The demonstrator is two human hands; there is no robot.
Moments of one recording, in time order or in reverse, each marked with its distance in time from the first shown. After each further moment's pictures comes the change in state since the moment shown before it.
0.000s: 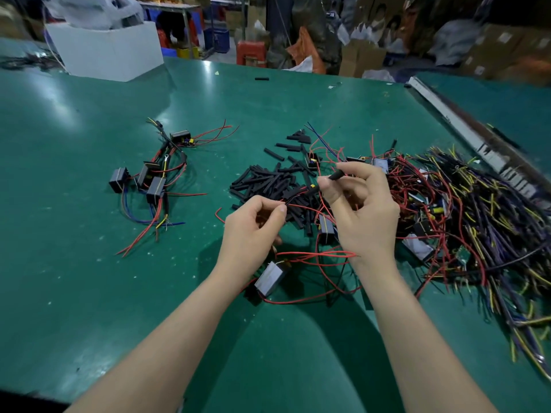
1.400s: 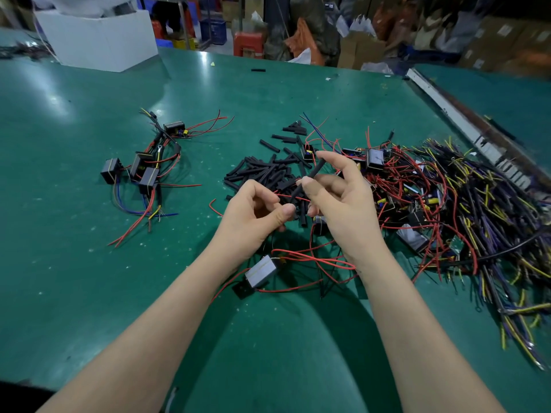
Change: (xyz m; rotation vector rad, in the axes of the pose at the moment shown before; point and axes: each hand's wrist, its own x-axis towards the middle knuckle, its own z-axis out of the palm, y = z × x) left_hand 0.003 0.002 0.002 -0.158 -0.171 -0.007; right_hand 0.002 0.000 0.000 0.320 -0.281 0.381
